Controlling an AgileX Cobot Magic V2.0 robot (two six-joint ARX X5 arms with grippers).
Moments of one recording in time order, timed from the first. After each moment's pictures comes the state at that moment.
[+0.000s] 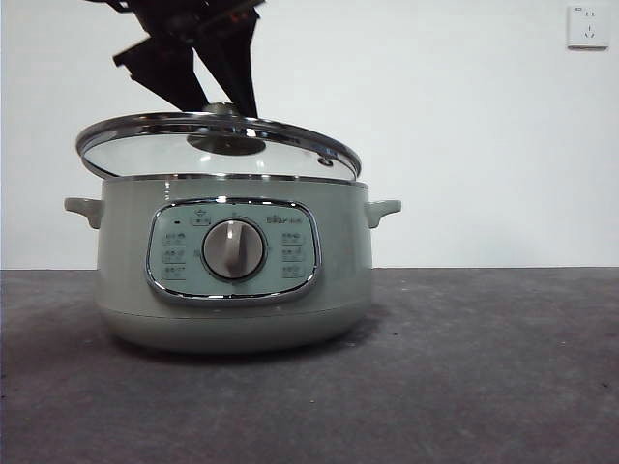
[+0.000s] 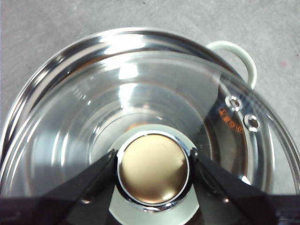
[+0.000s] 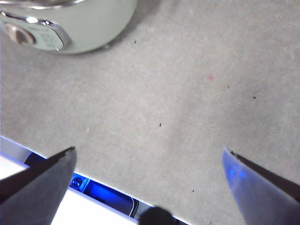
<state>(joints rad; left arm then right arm) -0.50 1.63 1.55 -0.81 0.10 0.02 0.80 0.94 1.28 -1.34 0.26 0.23</state>
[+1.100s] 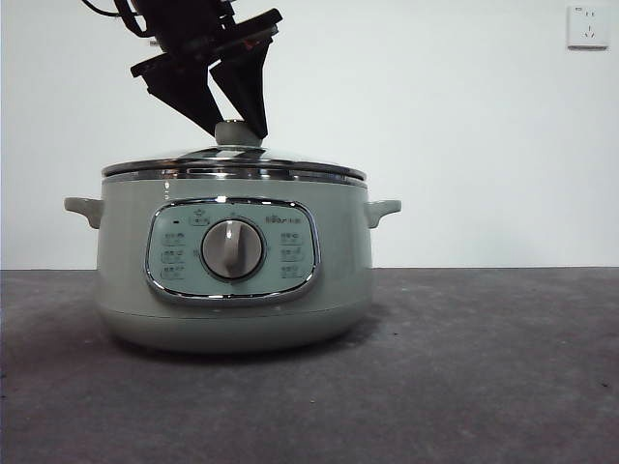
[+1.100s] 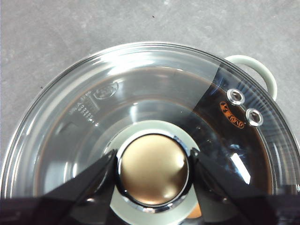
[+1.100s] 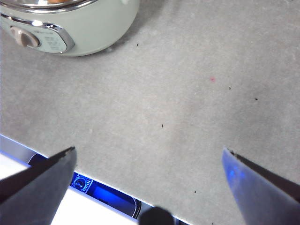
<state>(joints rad) -0.50 1.67 1.56 -0.74 0.04 0.06 0.80 0.93 1.28 -1.34 0.25 0.23</state>
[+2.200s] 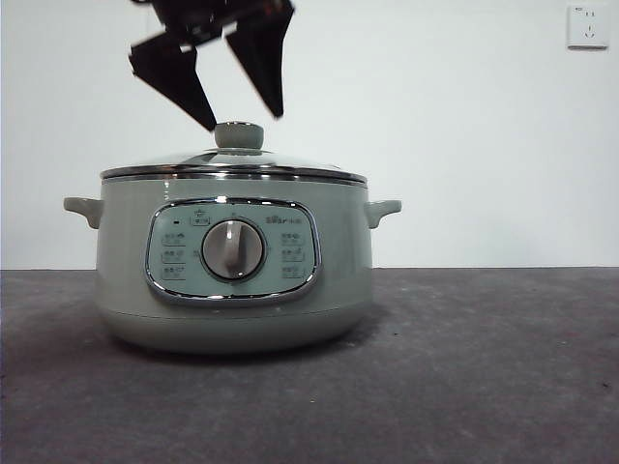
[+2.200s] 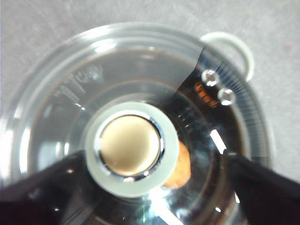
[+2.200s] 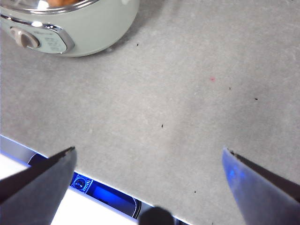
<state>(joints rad) -0.55 1.67 1.67 -0.93 0.03 0.06 0.80 0.93 1.28 -1.34 0.25 0.23</state>
